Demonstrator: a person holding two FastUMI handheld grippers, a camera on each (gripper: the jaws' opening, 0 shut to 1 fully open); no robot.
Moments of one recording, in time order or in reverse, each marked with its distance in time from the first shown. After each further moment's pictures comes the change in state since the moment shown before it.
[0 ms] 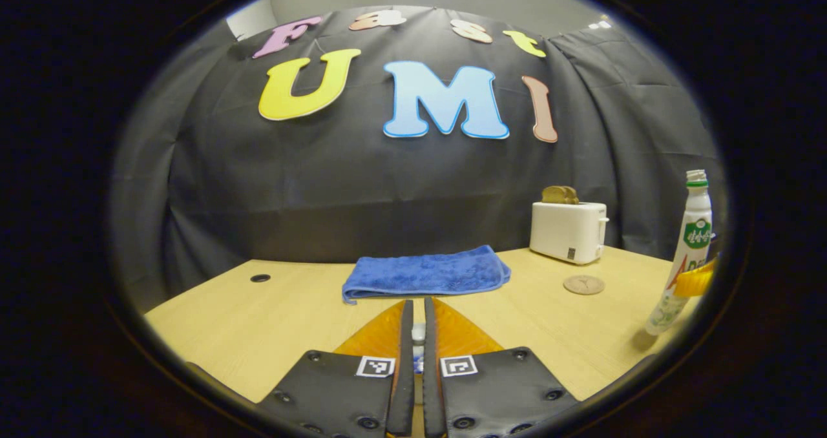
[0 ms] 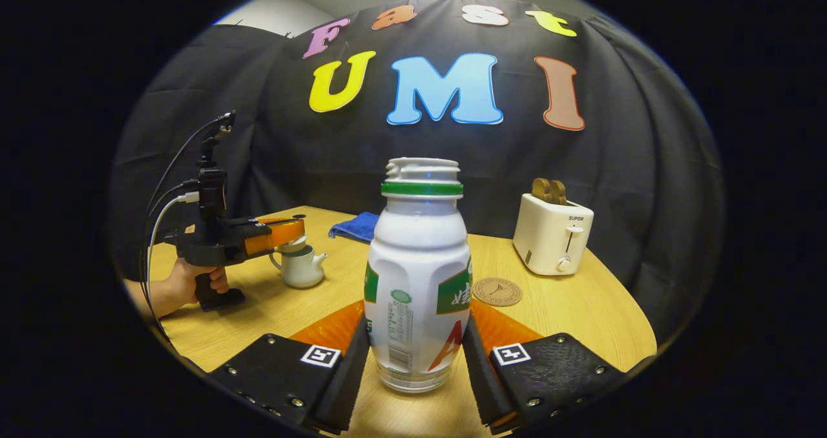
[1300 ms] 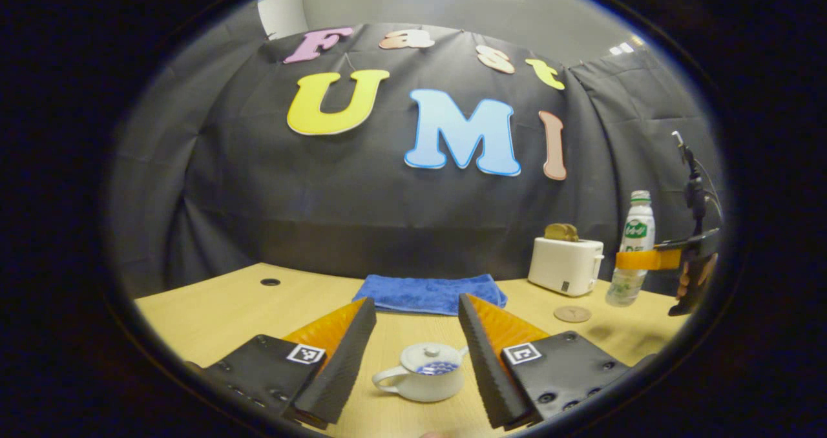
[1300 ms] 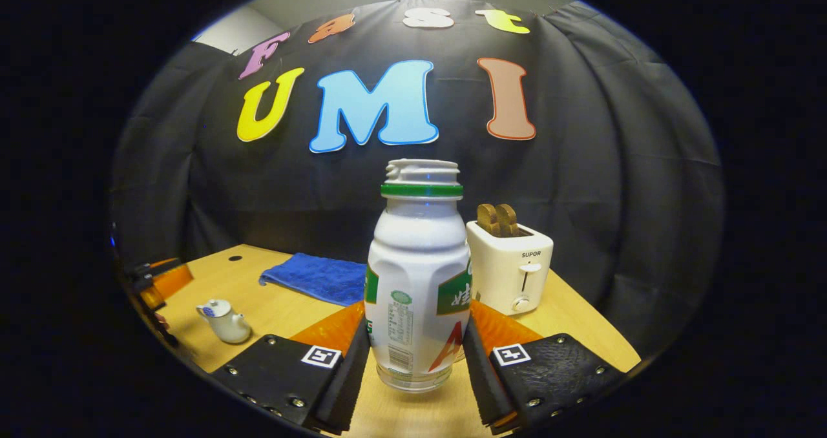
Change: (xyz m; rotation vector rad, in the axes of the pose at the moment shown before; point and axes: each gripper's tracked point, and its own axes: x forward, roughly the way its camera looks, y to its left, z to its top) left arm -0.065 0.022 0.045 -0.106 -0.151 0.040; right arm 0.080 -0.107 0.063 0.085 -0.090 -0.237
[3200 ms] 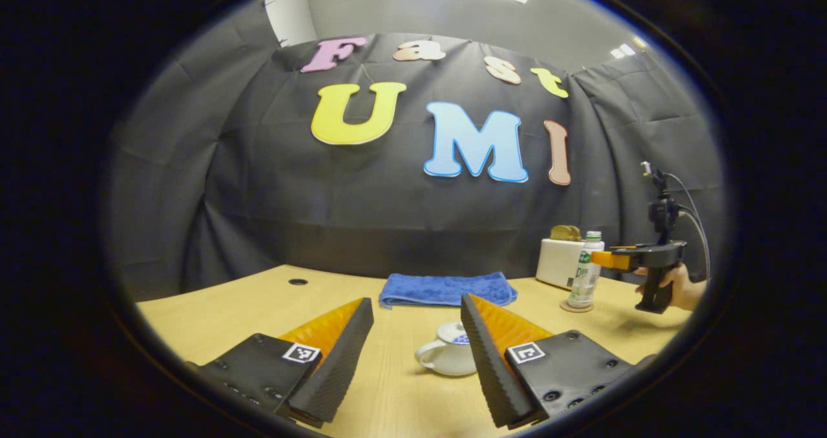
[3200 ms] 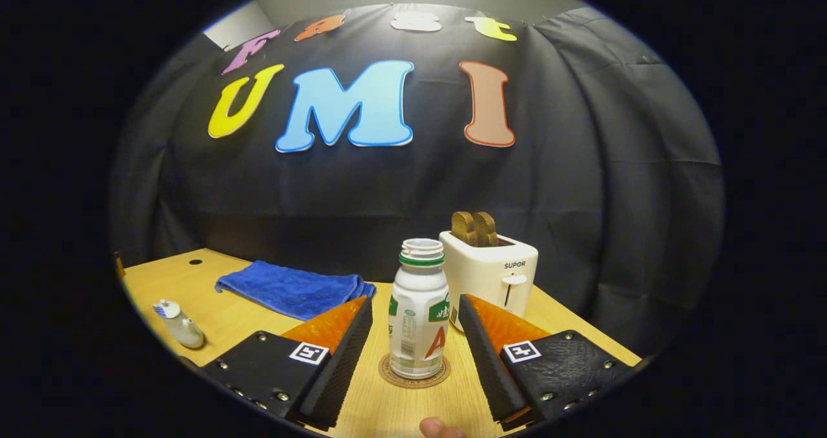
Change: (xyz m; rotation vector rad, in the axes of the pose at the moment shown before) left arm -0.050 0.024 -0.008 0.016 -0.015 0.024; right arm 0.009 -0.014 0.002 -0.012 -0.085 -0.111
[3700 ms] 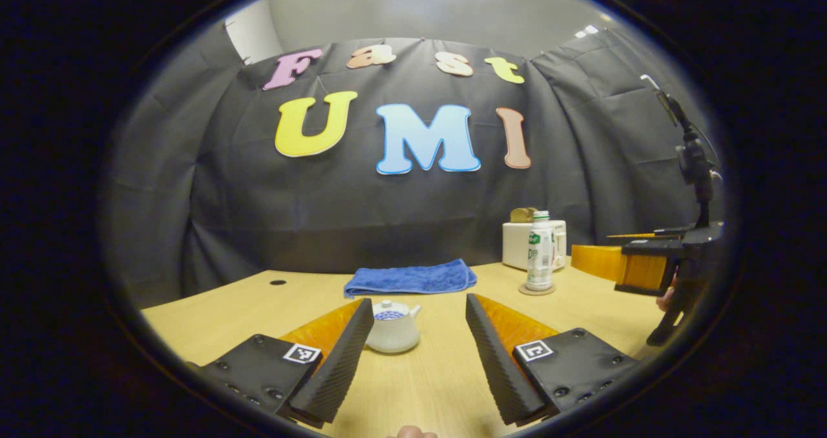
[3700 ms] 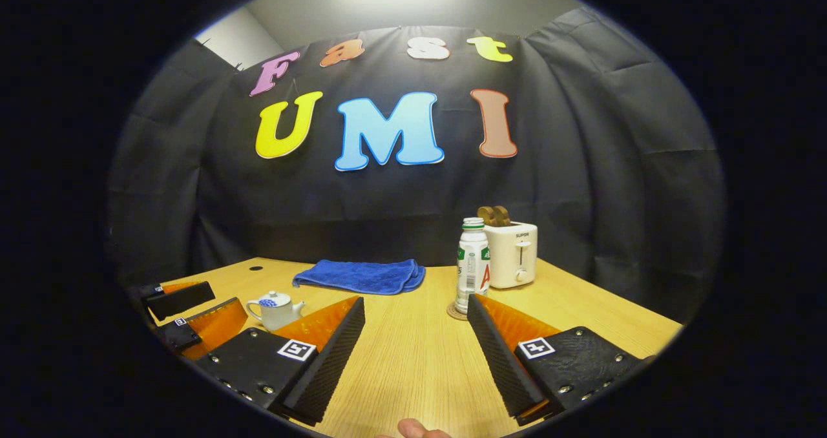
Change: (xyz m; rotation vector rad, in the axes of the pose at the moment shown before) left arm -0.054 -0.106 -0.015 0.132 0.010 -0.028; right arm -0.158 0.083 -0.021 0.044 -0.053 -0.009
